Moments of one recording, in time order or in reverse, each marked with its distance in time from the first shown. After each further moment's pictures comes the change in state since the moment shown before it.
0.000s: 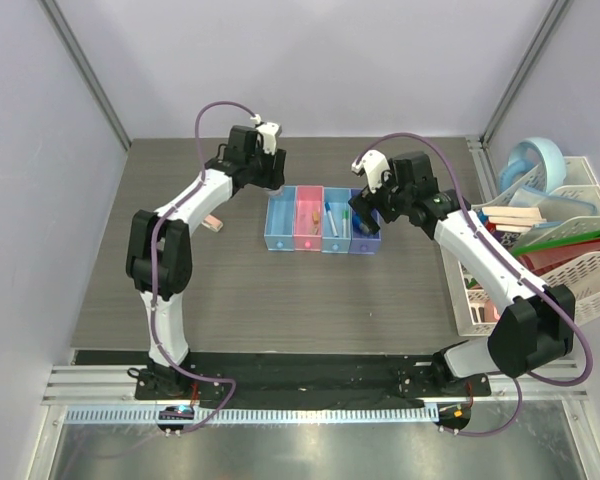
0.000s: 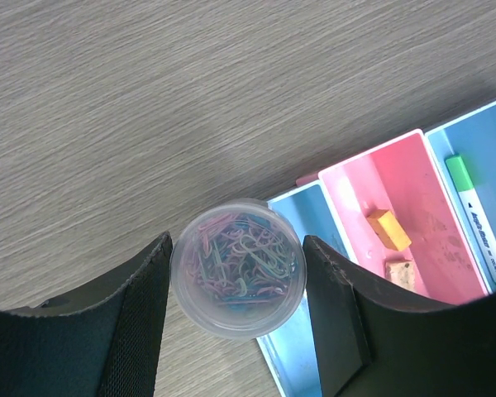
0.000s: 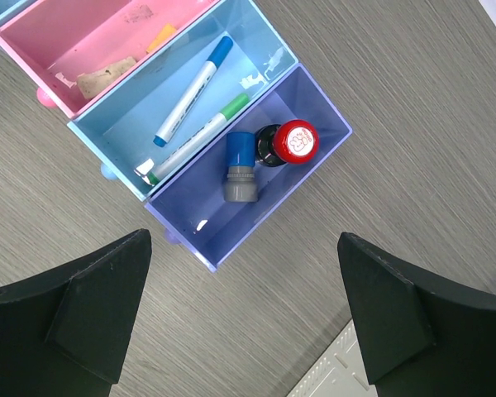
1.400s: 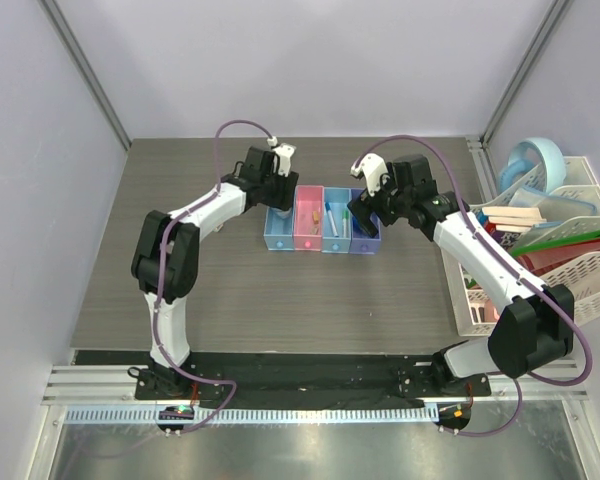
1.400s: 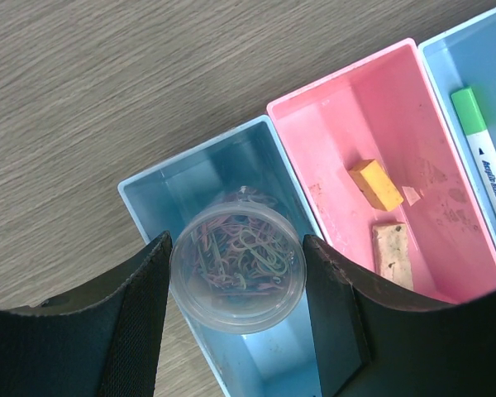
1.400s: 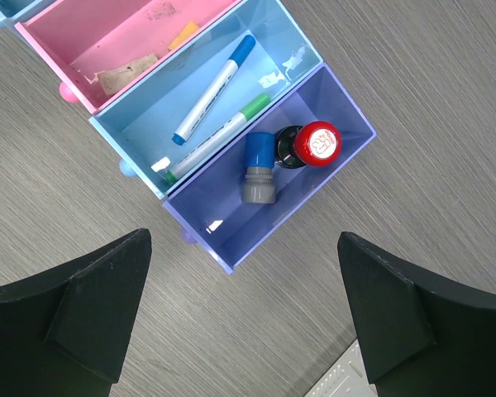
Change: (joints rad) left arm -0.085 -0.005 -0.133 0.041 -0.056 -0.002; right arm -0.003 -0.002 -0.023 0.008 -0.043 0.008
